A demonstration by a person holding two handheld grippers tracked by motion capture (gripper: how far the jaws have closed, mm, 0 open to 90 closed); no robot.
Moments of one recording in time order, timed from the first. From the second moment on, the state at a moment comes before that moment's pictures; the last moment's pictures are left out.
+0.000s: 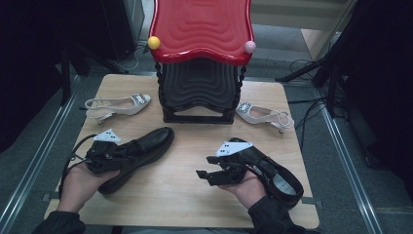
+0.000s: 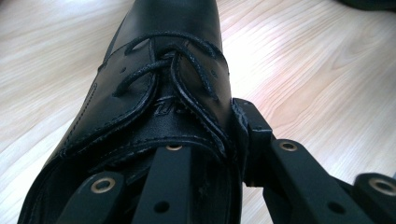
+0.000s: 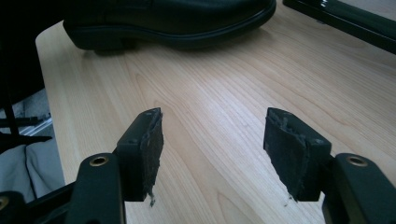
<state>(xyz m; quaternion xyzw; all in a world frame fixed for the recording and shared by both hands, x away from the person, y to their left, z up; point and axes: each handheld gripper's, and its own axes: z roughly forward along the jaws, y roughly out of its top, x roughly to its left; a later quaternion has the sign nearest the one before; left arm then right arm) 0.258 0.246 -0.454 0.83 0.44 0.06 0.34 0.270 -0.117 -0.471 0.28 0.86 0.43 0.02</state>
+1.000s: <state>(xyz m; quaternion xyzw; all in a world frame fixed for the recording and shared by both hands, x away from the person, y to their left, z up) 0.278 0.154 -0.457 0.85 0.39 0.01 0.35 0.254 -0.141 -0.475 0.33 0.84 0.43 0.04</state>
